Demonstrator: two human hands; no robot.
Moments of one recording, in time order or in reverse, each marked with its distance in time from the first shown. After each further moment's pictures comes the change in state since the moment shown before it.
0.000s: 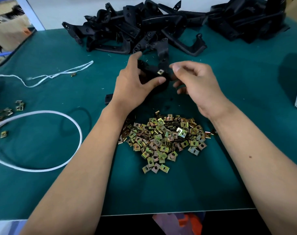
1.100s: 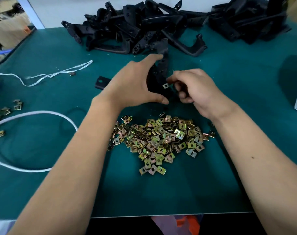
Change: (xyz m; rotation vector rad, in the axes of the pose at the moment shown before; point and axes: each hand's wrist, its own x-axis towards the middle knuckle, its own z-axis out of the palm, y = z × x) left_hand 0.003 0.032 -0.027 0.235 -0.374 0.182; right_hand 0.002 -0.004 -0.002 0.026 -0.144 0.162
